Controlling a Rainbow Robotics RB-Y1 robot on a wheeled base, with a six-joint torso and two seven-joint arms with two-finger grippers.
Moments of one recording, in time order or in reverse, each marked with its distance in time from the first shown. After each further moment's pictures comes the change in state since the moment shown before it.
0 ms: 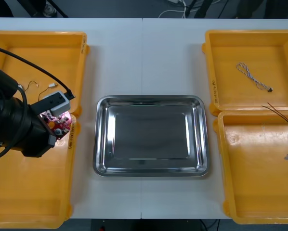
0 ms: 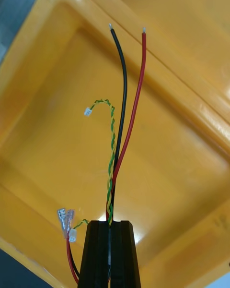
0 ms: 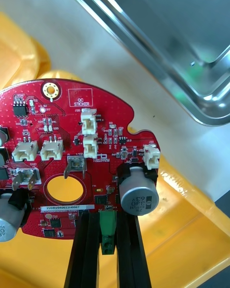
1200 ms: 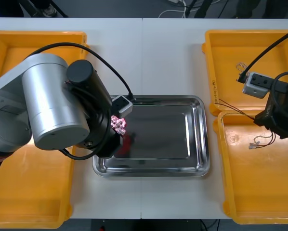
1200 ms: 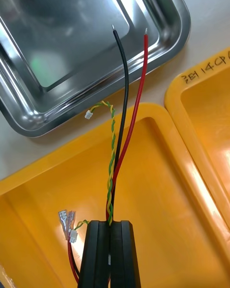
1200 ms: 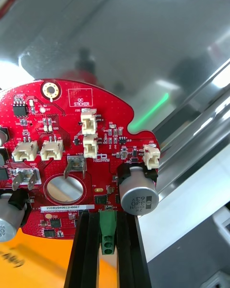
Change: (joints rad) right arm -0.293 -0.032 0.360 -0.042 -0.041 -0.033 0.000; left arm -0.357 -0.146 -0.542 0.160 -0.091 -0.094 0.495
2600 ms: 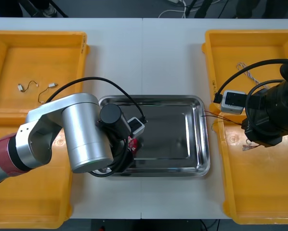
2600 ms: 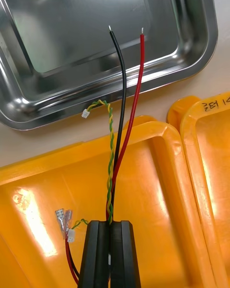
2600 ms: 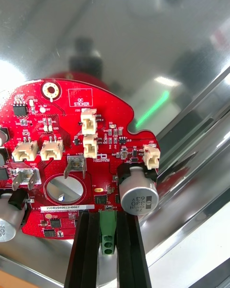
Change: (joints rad) right arm -0.056 -0.003 0.212 -0.141 0.200 -0.002 -0.001; left arm -0.021 0.000 -0.277 0.143 -0.121 -0.241 0.028
